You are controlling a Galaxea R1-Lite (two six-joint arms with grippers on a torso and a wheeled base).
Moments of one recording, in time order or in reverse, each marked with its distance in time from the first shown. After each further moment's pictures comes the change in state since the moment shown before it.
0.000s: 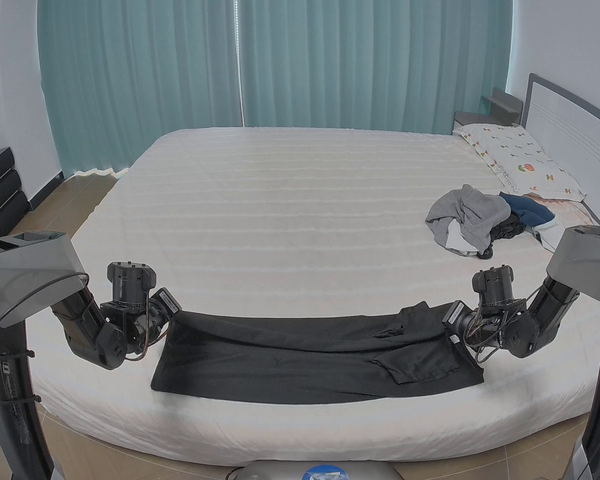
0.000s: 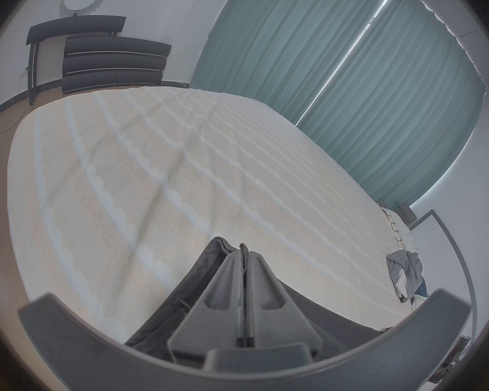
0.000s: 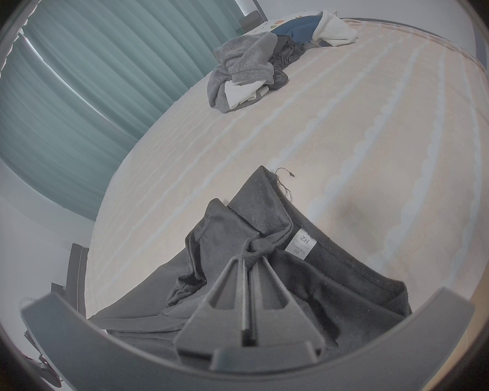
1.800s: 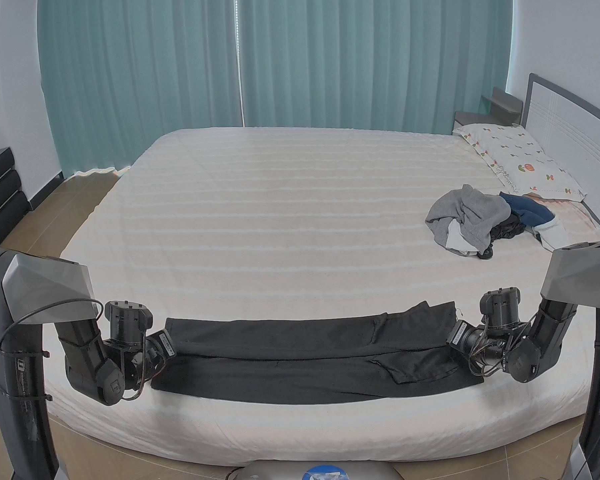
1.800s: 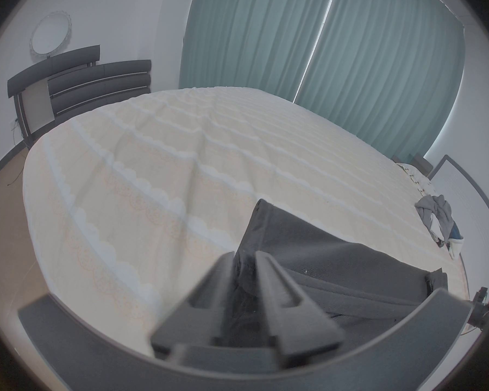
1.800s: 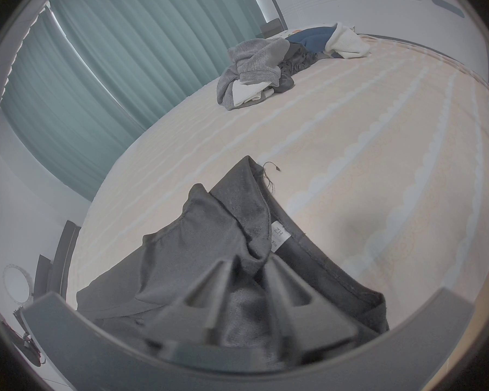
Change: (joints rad) left arm 0.013 0.095 0.226 -0.241 0.032 0.229; right arm -0.020 0.061 0.173 -0.273 0.003 -0.153
